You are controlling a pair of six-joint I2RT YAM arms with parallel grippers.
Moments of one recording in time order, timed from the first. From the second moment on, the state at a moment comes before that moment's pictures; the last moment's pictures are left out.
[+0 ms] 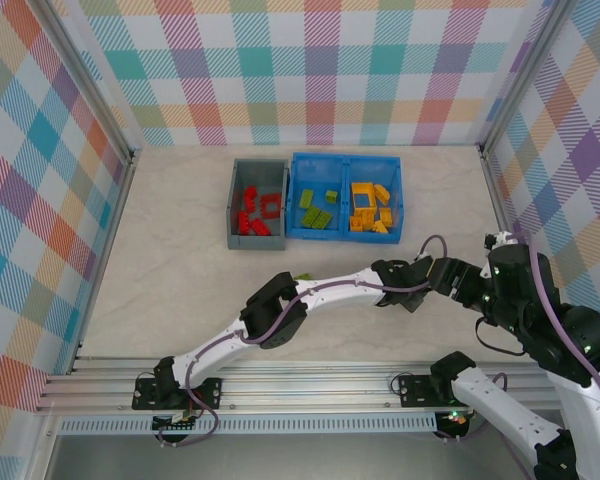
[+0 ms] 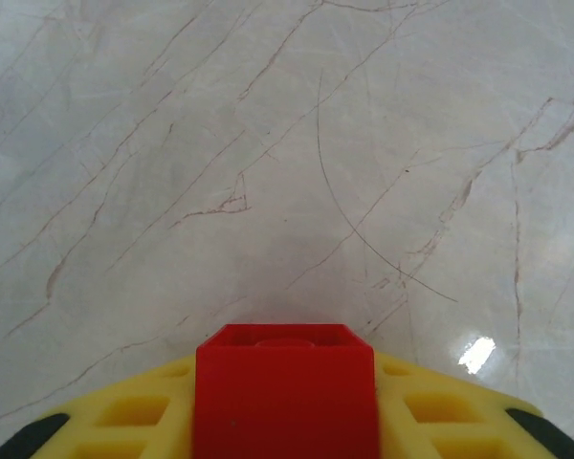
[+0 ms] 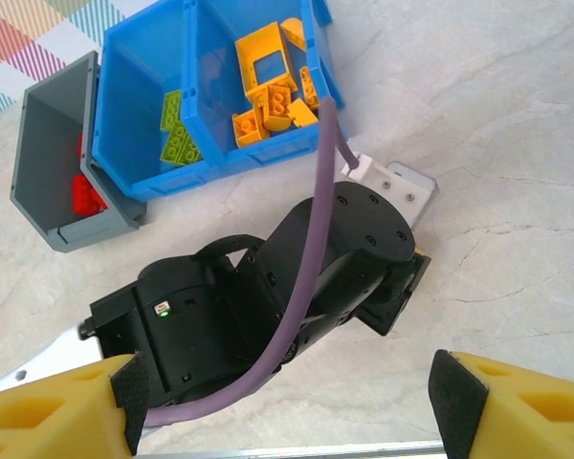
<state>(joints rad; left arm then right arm) -1.20 2.58 2.25 -0.67 -0.23 -0.32 0.49 0.68 1.35 -1.41 0.17 0.71</state>
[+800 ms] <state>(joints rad) -0.71 1.49 1.26 -0.62 -0.27 -0.58 0.87 1.13 1.28 -0.80 -0.24 0.47</state>
